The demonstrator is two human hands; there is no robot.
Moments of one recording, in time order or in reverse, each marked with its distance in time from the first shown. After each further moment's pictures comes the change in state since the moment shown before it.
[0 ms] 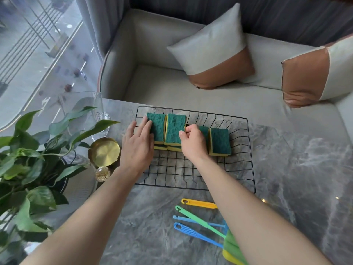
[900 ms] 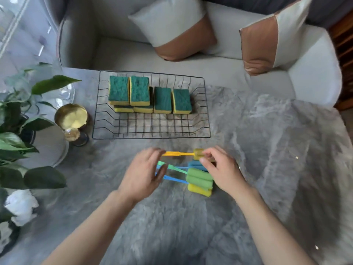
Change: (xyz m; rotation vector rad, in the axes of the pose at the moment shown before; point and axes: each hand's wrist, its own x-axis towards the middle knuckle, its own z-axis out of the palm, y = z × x) left_hand -0.197 0.096 -0.008 -0.335 -0.204 0.445; right_hand -0.215 0.144 -0.161 -0.264 -0.027 -0.237
